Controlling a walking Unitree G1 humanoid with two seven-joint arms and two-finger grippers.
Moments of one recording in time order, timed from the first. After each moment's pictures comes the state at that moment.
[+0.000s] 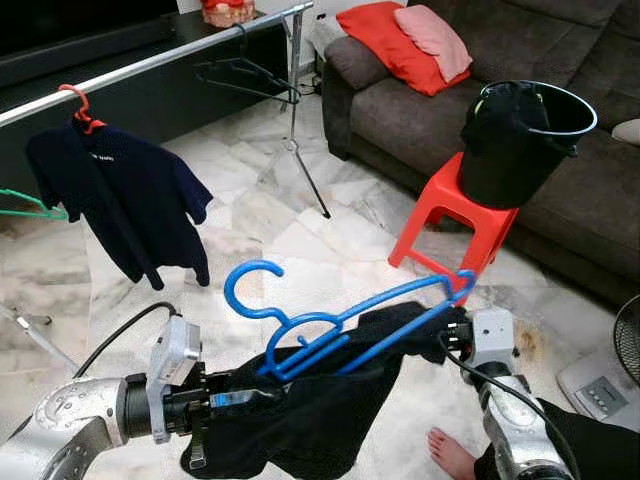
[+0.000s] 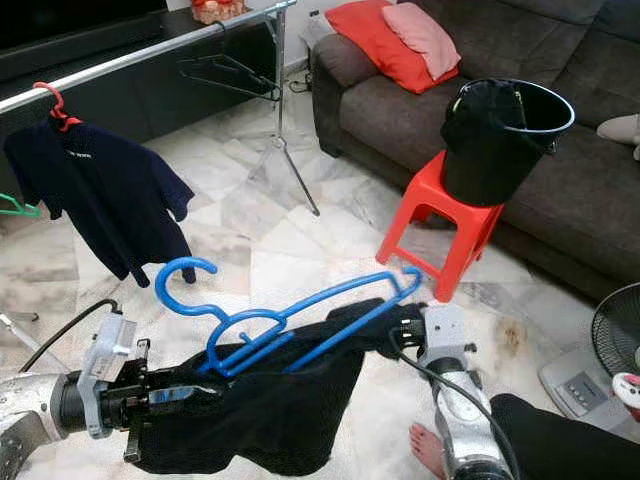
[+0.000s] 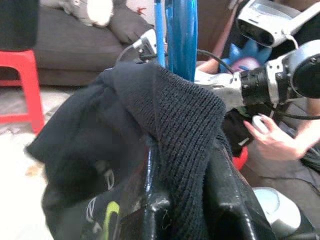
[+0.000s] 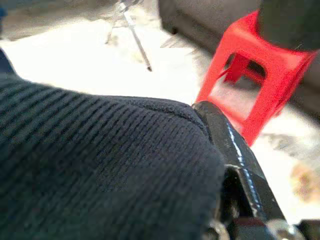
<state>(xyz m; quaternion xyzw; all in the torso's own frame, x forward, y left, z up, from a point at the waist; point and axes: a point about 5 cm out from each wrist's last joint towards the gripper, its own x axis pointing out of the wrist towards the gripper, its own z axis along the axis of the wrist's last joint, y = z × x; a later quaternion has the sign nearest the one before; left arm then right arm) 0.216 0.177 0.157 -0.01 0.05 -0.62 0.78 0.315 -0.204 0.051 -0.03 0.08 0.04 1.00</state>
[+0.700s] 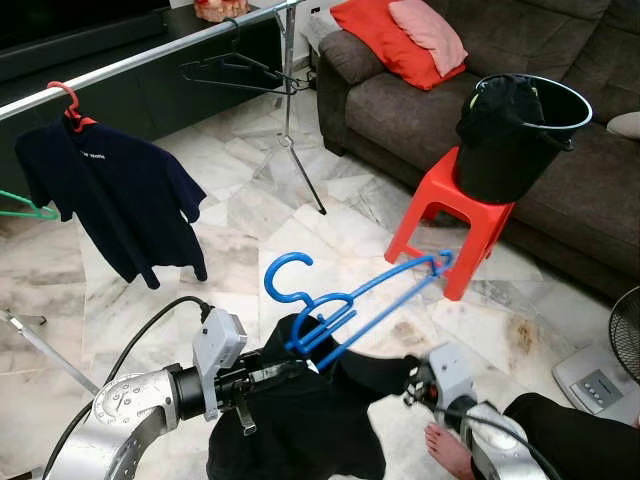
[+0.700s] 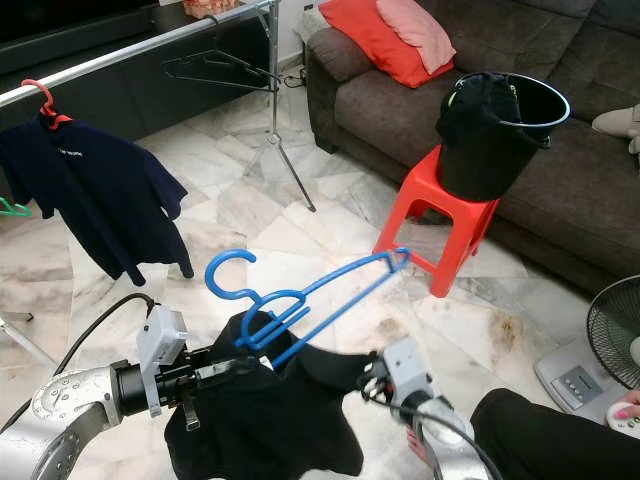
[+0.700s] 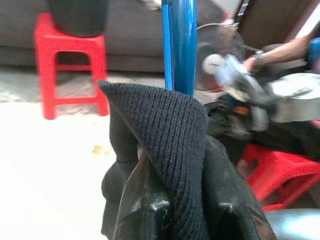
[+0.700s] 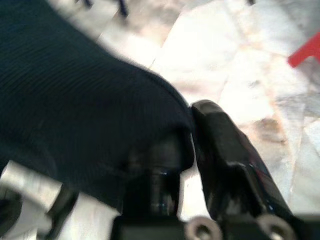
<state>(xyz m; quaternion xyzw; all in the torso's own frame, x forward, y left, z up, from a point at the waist) 0.251 0.153 0.133 0.04 0.04 -0.49 0.87 0.277 -0.173 0.007 -0.10 0.21 0.28 0.93</state>
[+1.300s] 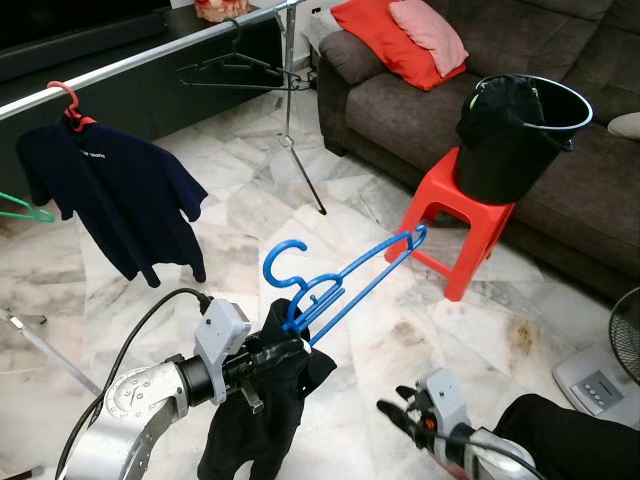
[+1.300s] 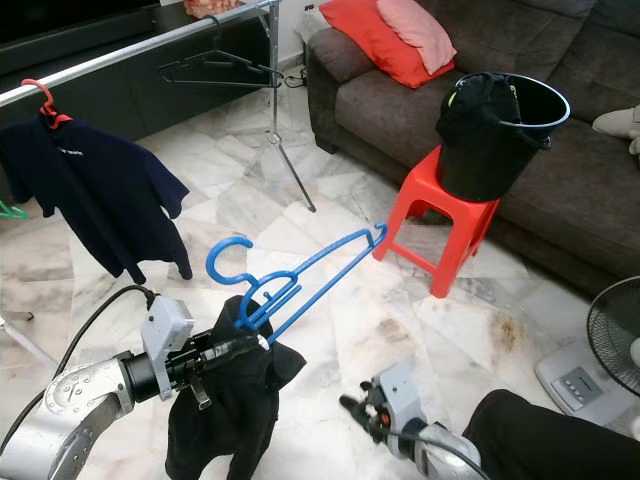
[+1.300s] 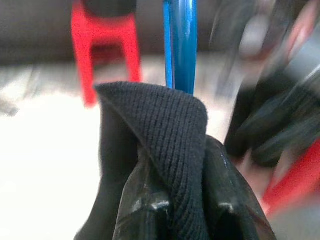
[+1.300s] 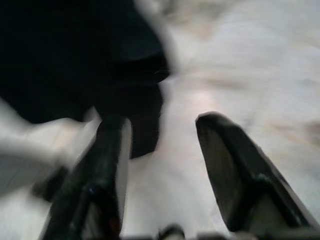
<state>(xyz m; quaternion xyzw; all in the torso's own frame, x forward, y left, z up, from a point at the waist) 0.267 0.161 0.118 0.16 0.07 -0.43 0.89 0.241 -0.169 0.011 -0.05 0.24 0.40 0.88</state>
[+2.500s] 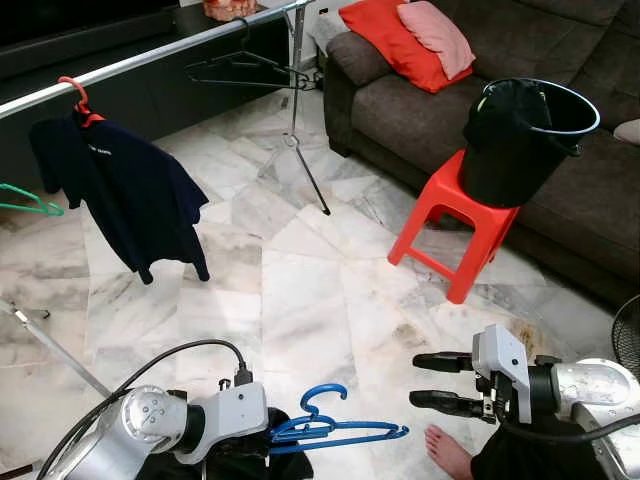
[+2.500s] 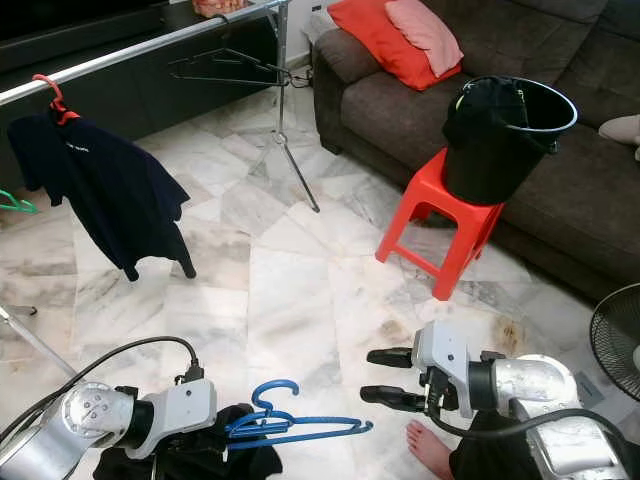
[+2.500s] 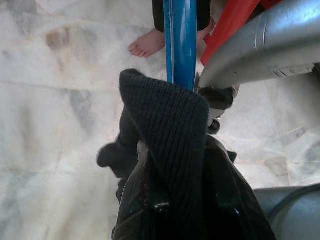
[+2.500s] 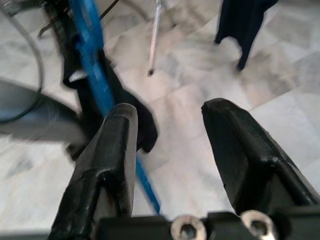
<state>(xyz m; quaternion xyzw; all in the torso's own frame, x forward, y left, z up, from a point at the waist) 0.240 0.151 0.092 0.31 0.23 -0.57 0.72 0.271 -0.201 0.129 -0.15 0.12 0.57 0.80</state>
